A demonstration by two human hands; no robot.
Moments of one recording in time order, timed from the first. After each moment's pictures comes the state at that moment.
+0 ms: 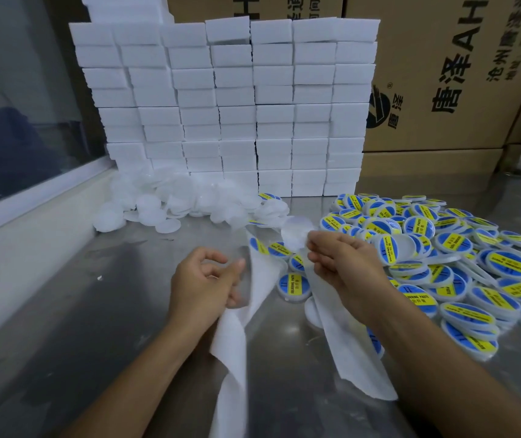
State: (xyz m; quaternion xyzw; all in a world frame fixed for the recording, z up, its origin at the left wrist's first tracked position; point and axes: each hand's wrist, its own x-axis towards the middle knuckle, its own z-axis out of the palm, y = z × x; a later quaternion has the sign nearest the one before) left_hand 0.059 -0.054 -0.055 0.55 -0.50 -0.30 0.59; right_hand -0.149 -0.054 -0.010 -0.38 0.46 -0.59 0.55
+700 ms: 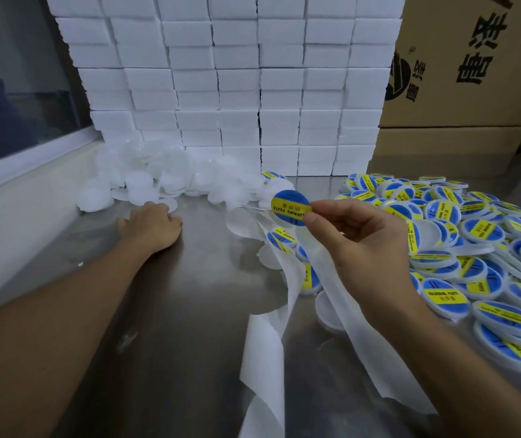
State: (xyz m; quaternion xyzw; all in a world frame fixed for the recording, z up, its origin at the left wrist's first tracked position) left_hand 0.156 -0.188 -0.047 0.81 -0.58 0.00 0.14; right_hand -0.130 -0.046 -0.004 -0.56 0.40 -0.66 0.30
